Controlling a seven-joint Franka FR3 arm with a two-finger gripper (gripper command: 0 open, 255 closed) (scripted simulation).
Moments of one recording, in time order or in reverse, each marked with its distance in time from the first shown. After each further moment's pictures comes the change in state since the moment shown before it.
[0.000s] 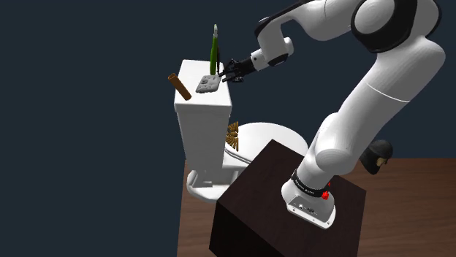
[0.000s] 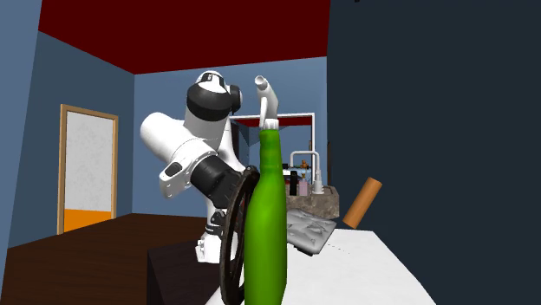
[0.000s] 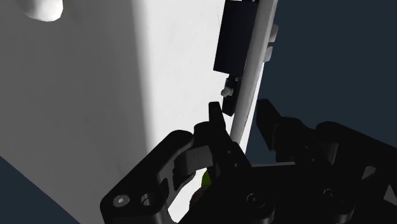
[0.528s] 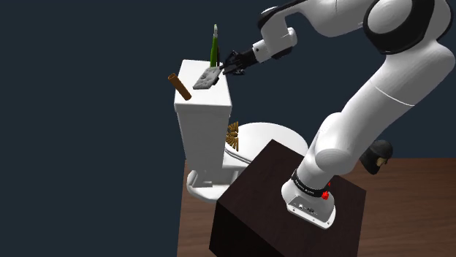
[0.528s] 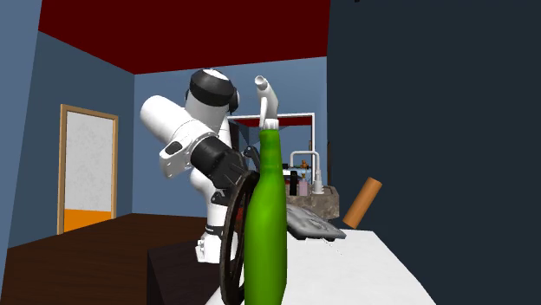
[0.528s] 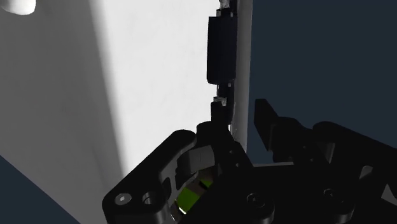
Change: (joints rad) arm -0.010 -0.069 0.018 0.022 -0.103 0.000 0.118
